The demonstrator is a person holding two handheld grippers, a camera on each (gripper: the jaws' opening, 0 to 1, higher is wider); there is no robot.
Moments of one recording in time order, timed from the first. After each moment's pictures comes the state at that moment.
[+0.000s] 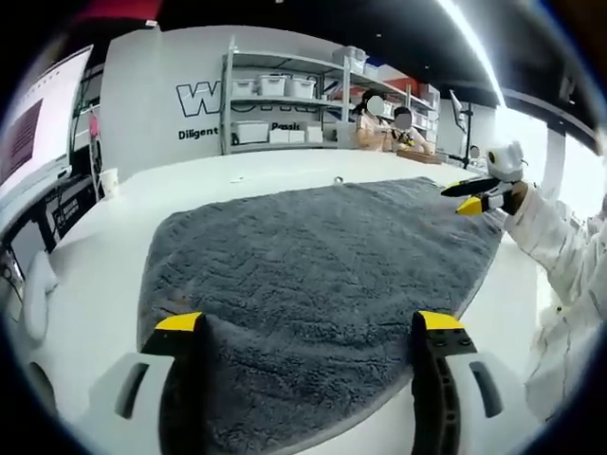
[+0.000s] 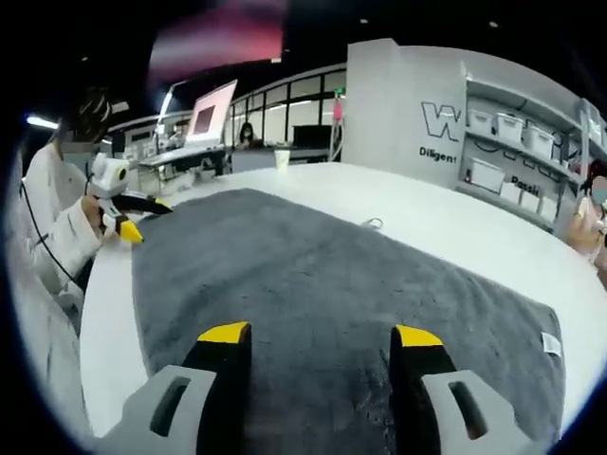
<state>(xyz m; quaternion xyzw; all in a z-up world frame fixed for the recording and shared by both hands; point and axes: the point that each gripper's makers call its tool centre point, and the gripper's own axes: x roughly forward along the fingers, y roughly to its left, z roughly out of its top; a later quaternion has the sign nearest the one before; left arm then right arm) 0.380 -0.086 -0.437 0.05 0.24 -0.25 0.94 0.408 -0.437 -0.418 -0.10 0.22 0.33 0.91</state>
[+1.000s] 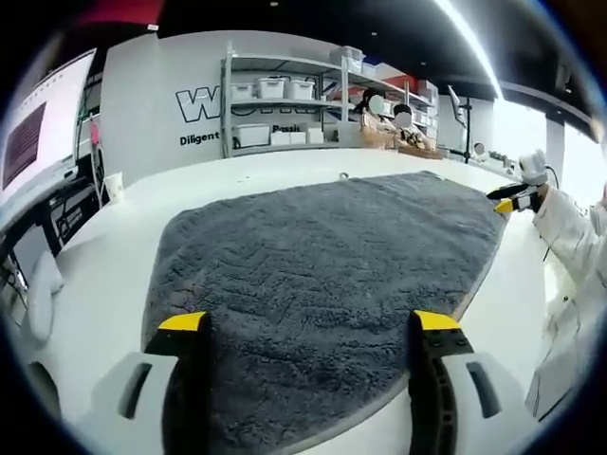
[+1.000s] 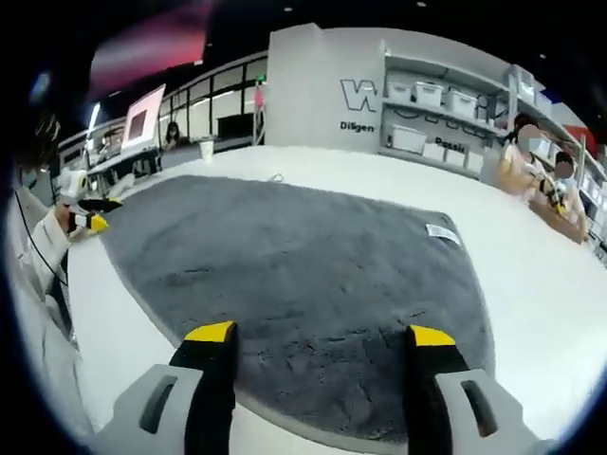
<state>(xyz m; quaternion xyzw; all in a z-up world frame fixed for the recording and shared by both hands) 0.378 -0.072 -0.440 0.06 0.22 -0.25 0.94 0.346 -0.580 -0.440 -0.06 0.26 0.15 0.95</state>
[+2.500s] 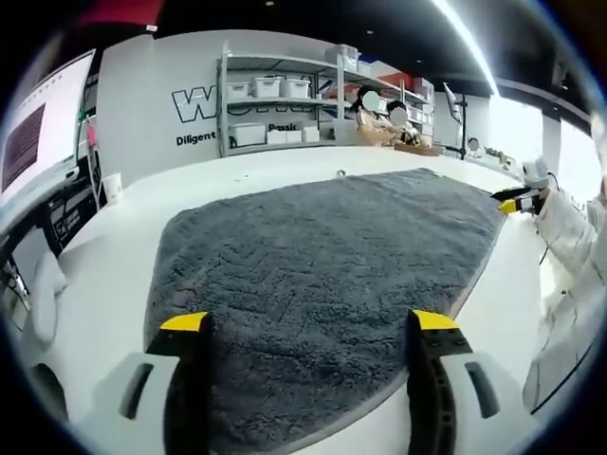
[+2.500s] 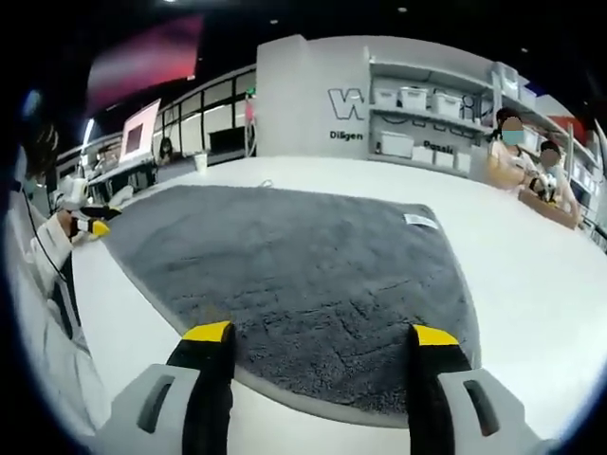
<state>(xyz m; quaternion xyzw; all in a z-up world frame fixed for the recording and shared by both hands) 0.371 -0.064 -0.441 0.07 0.23 -0.26 0.94 0.322 -0.587 -0.444 -0.04 0.24 0.15 0.96</state>
